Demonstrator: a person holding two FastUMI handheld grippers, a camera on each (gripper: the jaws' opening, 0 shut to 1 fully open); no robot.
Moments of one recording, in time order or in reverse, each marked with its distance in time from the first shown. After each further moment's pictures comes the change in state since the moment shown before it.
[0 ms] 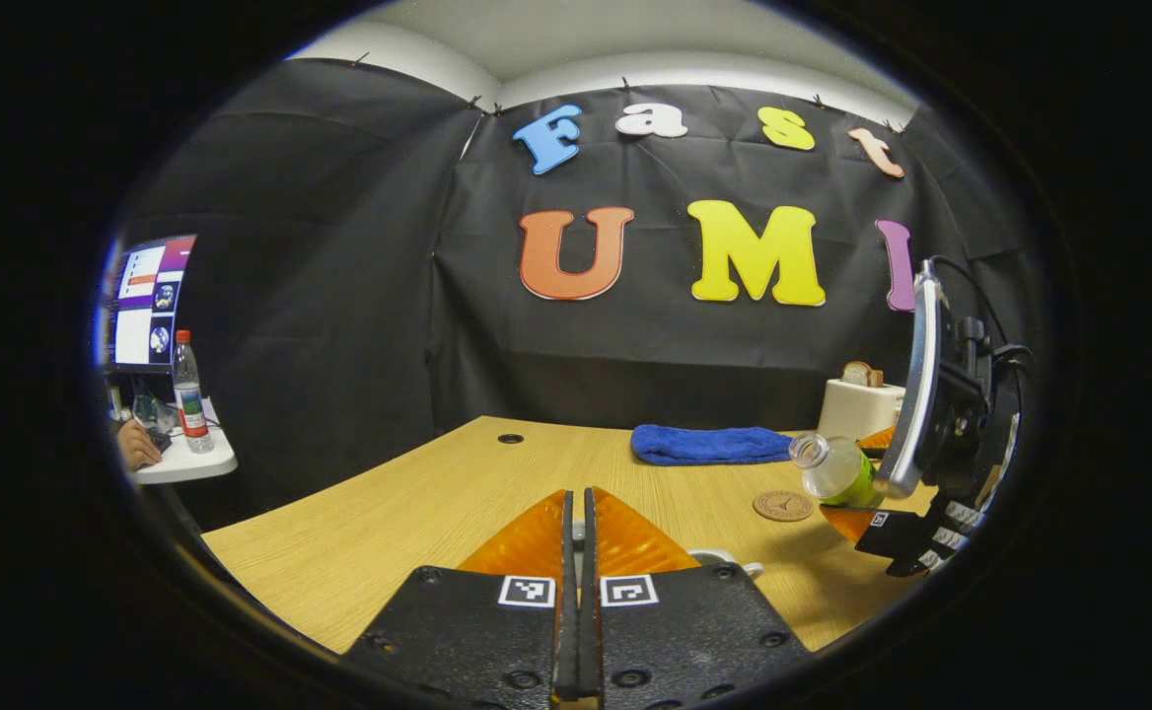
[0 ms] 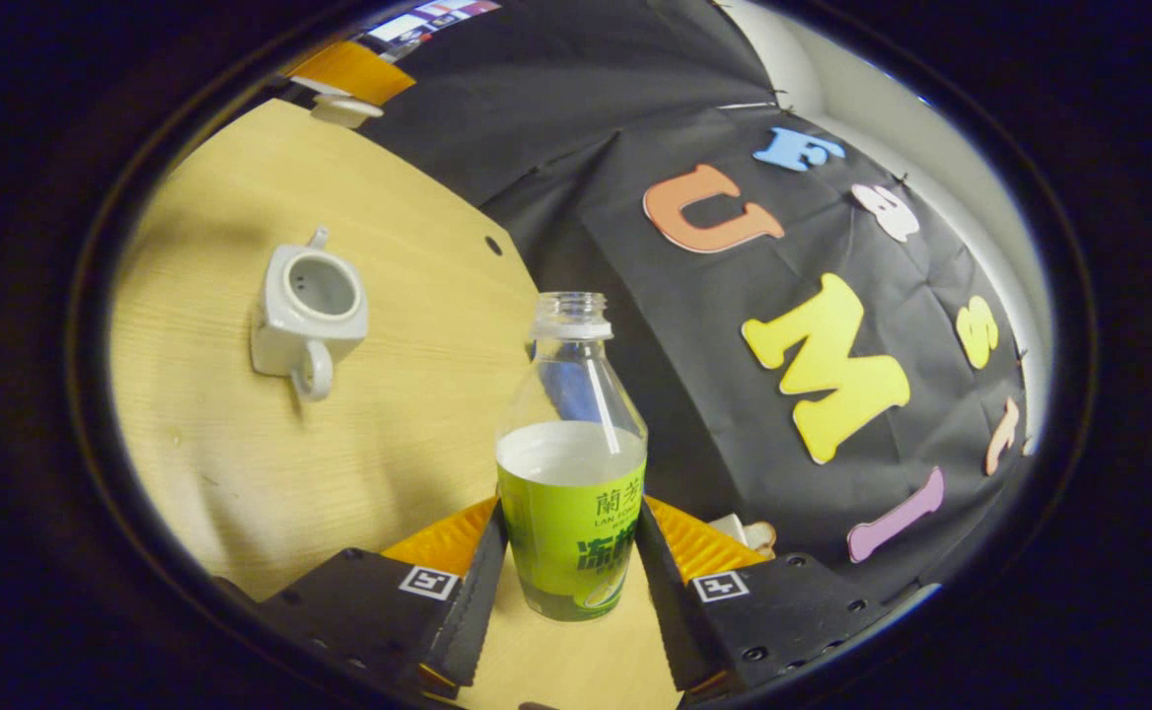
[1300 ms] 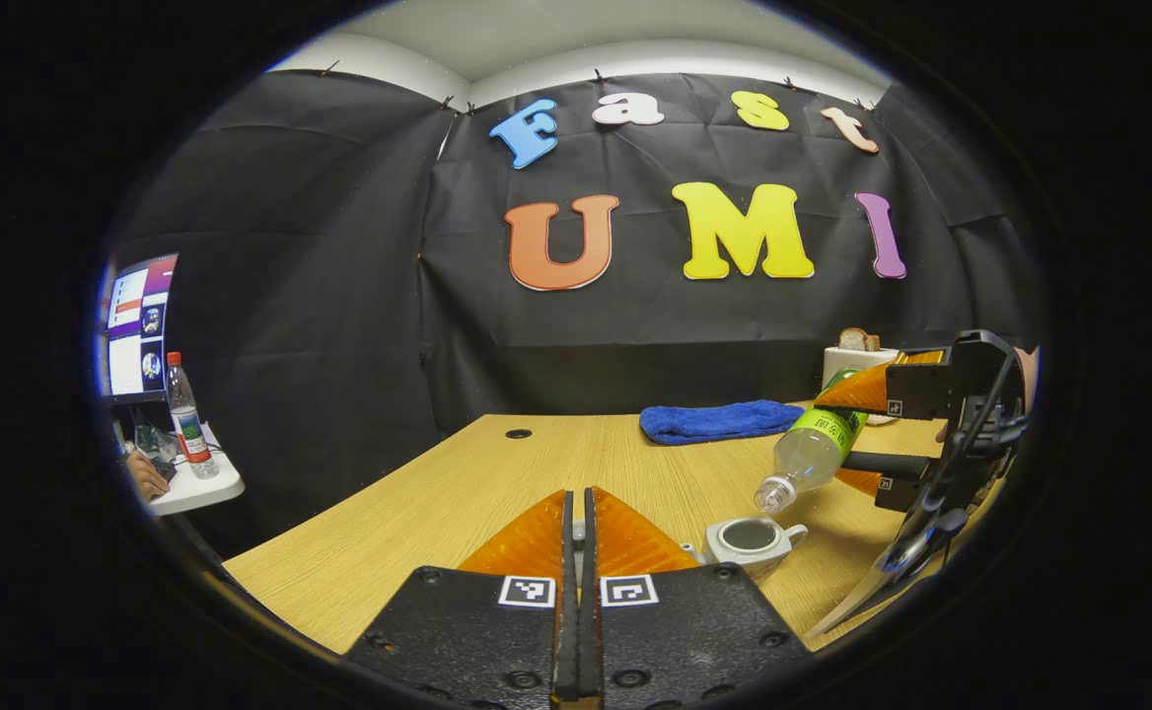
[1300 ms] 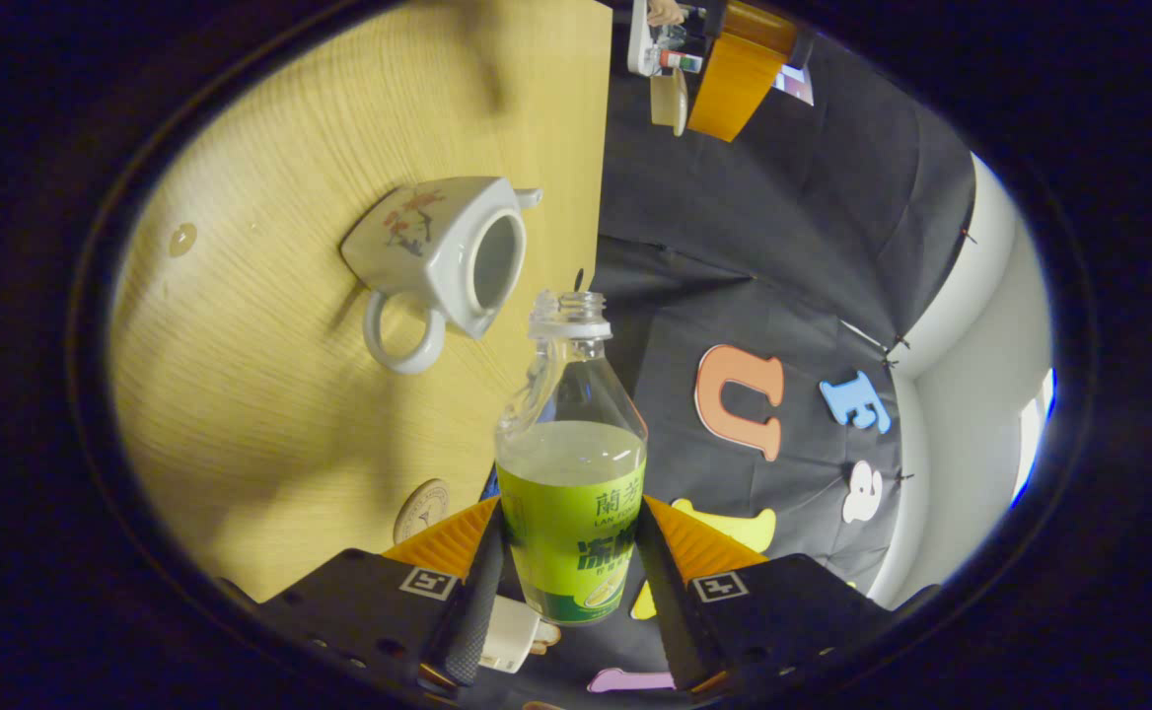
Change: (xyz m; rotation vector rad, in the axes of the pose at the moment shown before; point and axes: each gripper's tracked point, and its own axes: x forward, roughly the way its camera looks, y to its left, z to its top) left arm 0.002 0.025 -0.016 0.077 0.020 -0.036; right arm 0.001 0.001 0.062 -0.818 -0.184 -0.186
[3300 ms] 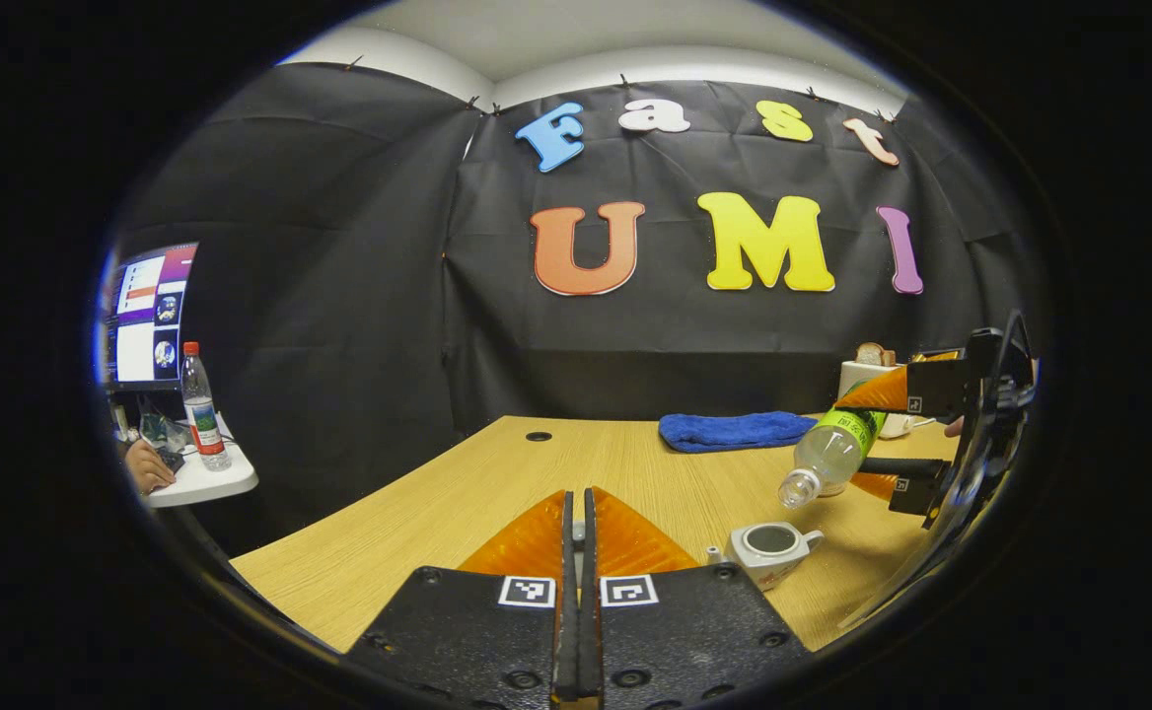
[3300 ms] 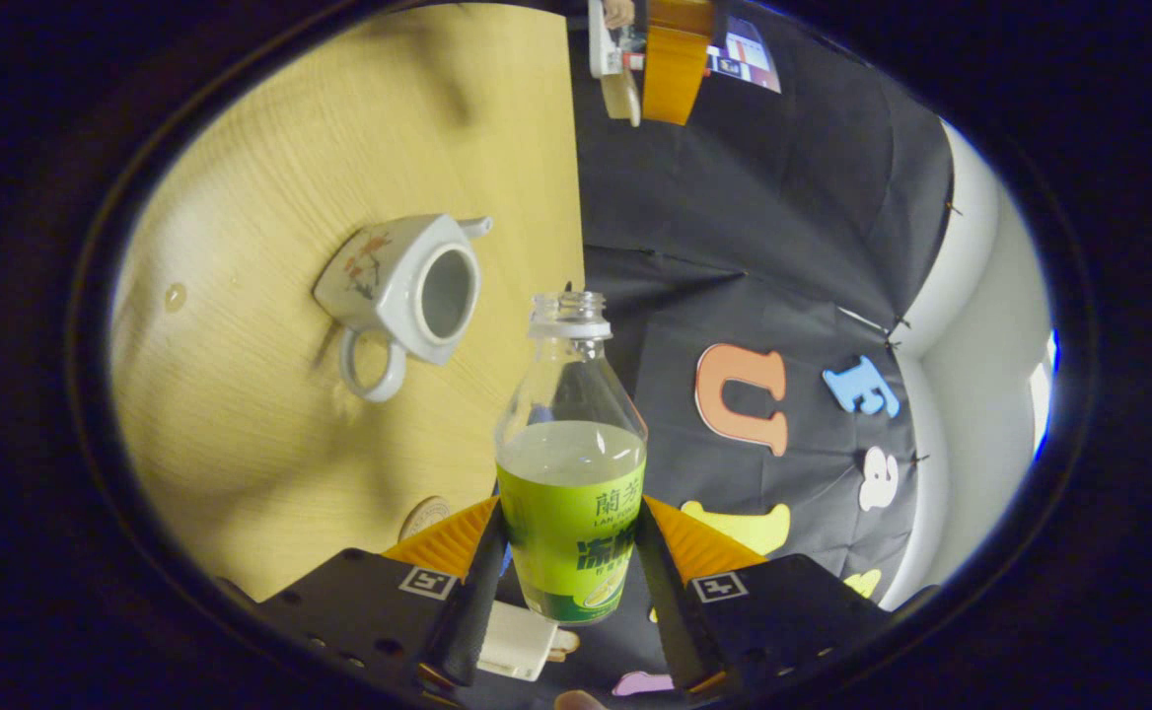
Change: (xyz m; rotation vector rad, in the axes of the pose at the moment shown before) left arm -0.005 0.023 0.004 -0.038 -0.013 0.044; right arm -0.006 -0.014 0.003 0.159 -0.035 0.036
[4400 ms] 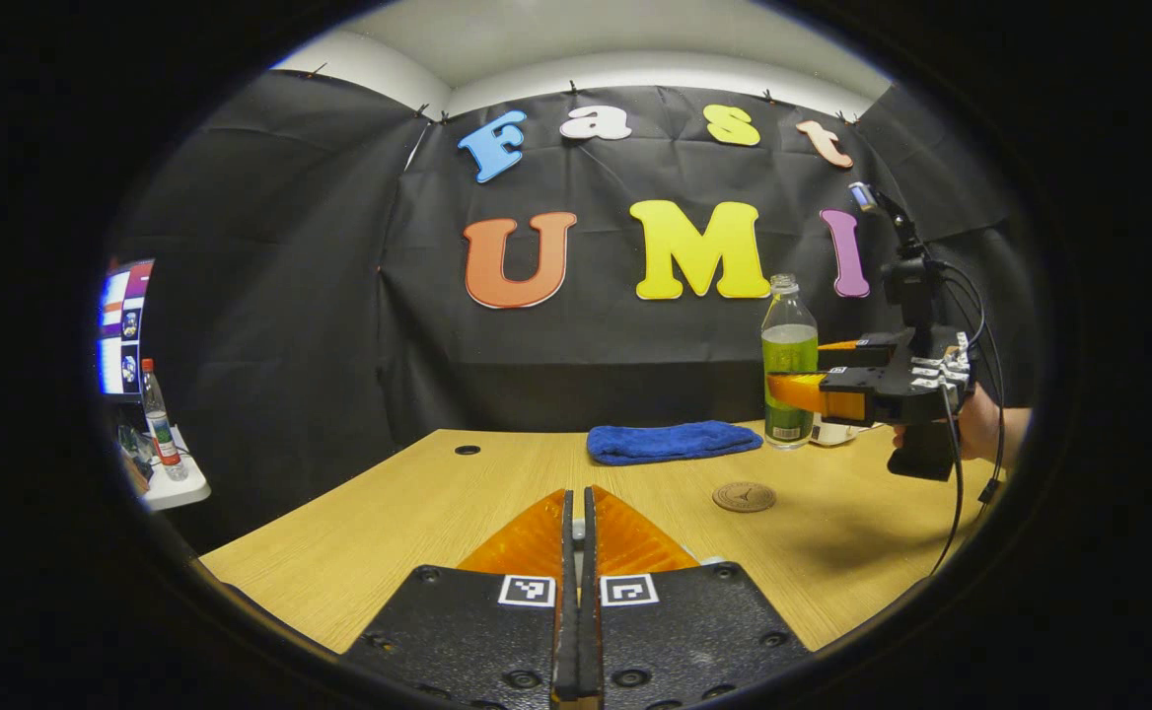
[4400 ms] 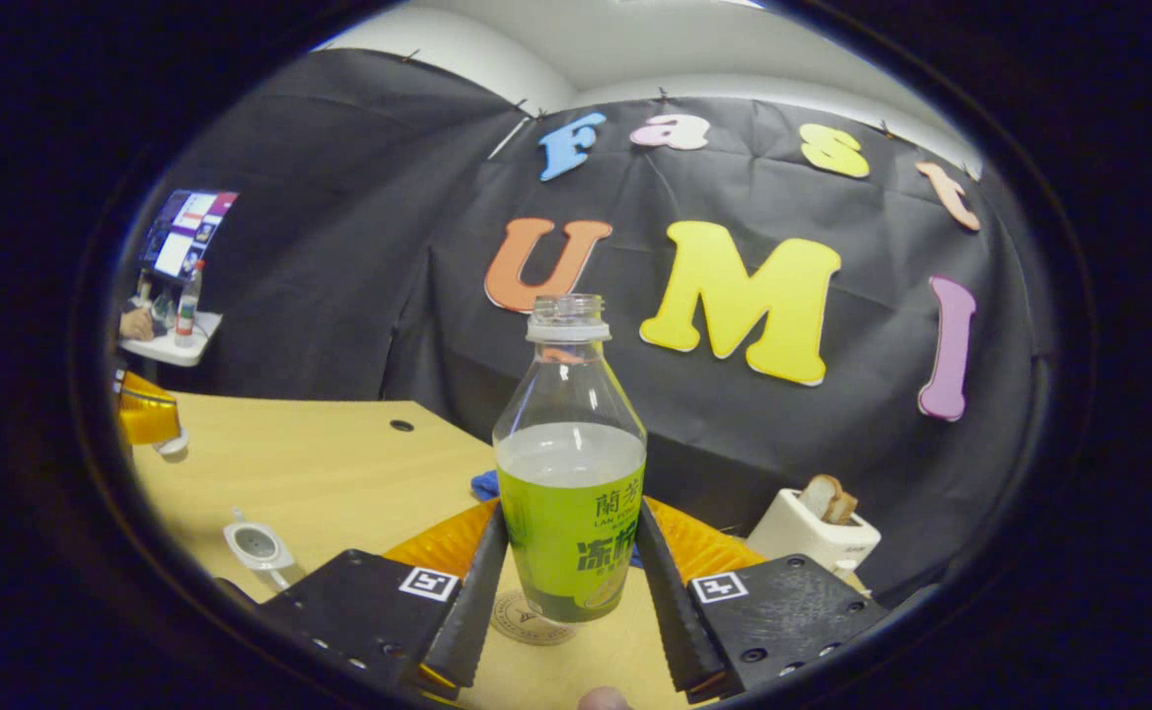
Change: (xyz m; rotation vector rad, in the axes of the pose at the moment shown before) left arm 0.001 -0.080 0.014 0.021 -0.026 -0.154; right arm 0.030 -0.048 -0.109 1.492 0.006 -0.036
